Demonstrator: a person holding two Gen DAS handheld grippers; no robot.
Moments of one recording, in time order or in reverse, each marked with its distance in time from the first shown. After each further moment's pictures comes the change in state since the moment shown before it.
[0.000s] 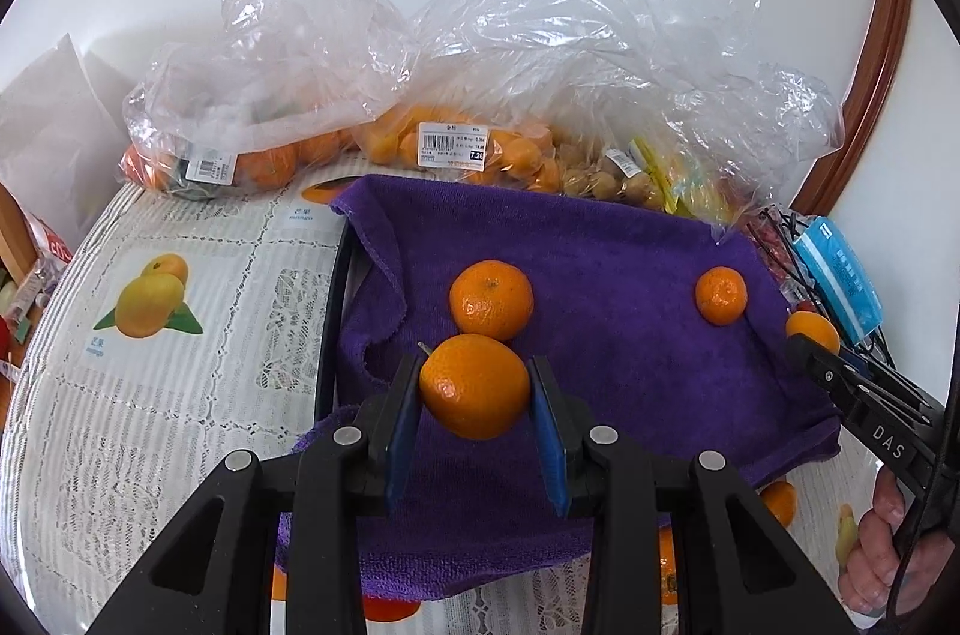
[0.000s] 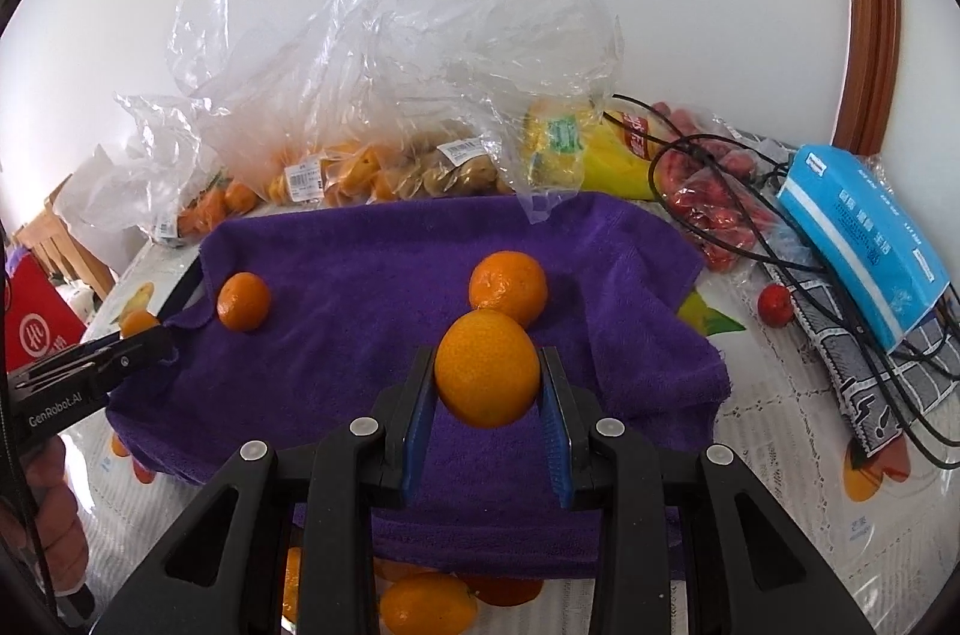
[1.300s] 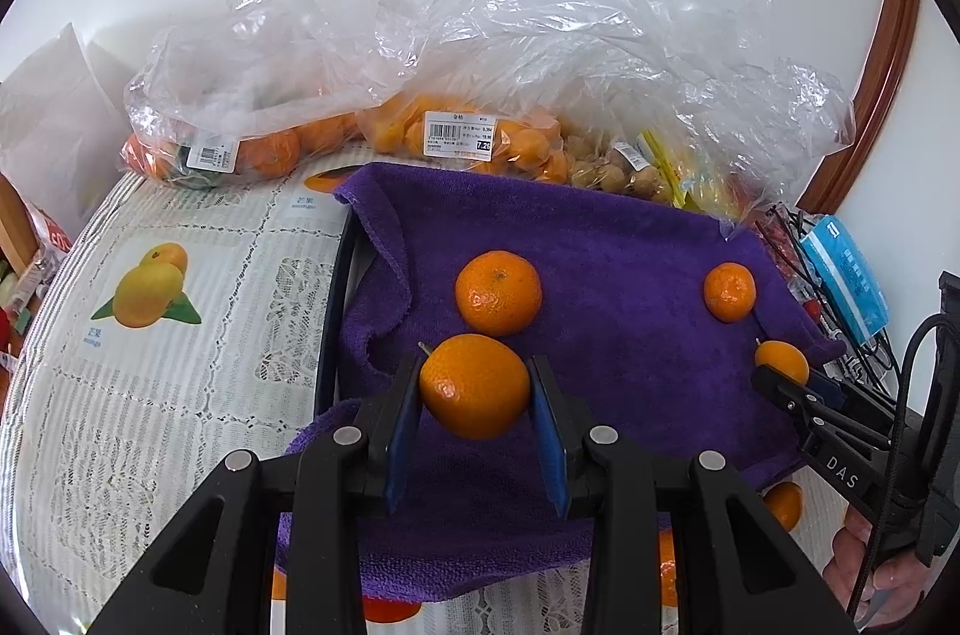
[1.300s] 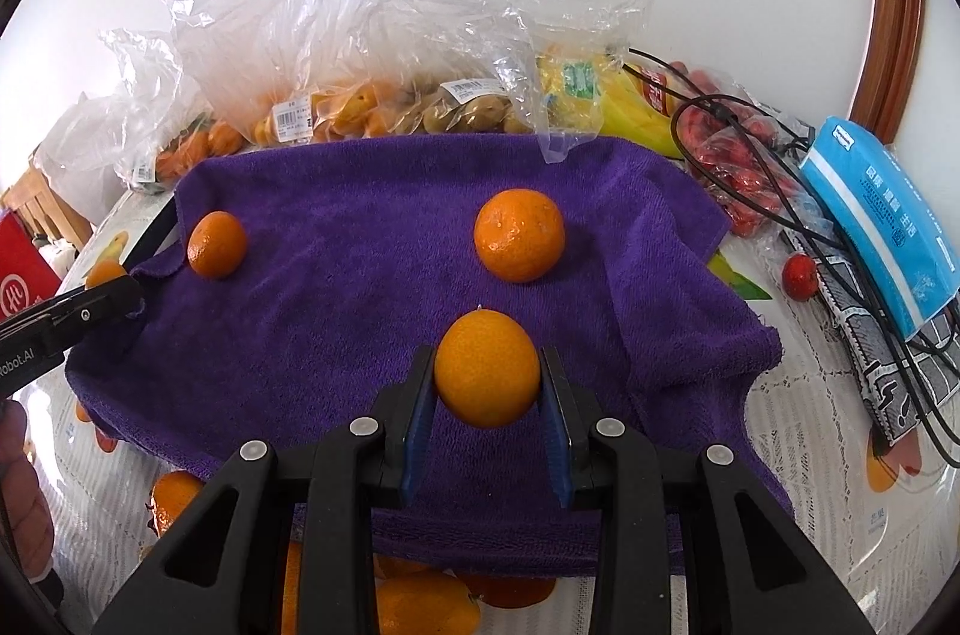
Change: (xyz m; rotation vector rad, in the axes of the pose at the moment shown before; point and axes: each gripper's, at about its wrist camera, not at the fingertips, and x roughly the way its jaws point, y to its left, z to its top) left arm 0.006 0.002 -0.002 -0.011 0.015 0.008; right arm 0.028 0.010 -0.012 -0.044 0.096 -0.032
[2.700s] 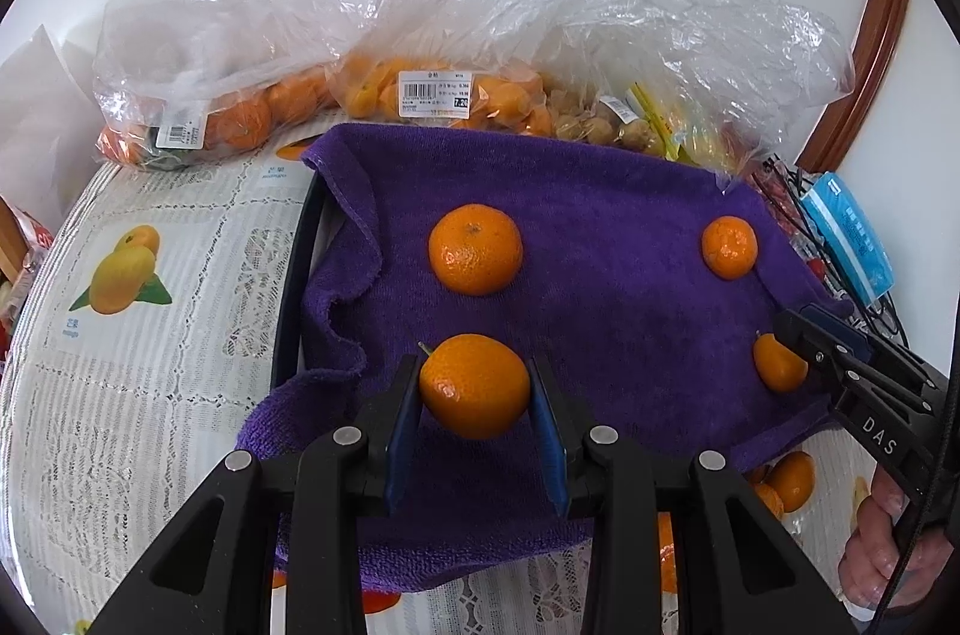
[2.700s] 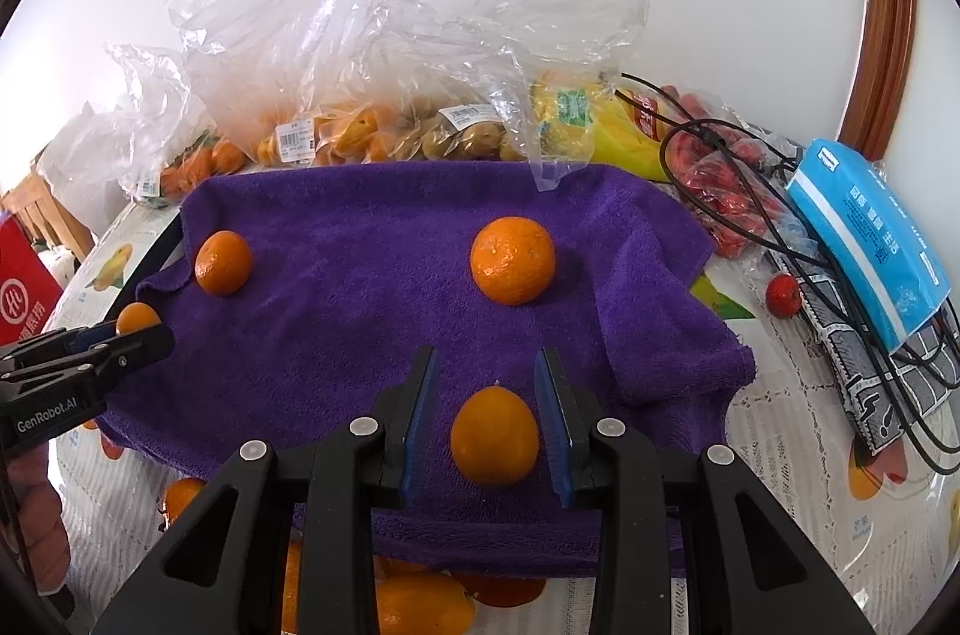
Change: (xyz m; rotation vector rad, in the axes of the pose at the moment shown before) left arm 0.016 -0.013 -0.007 0.046 0.083 0.002; right arm -0.010 -0.001 0.002 -0.003 -0.043 -0.010
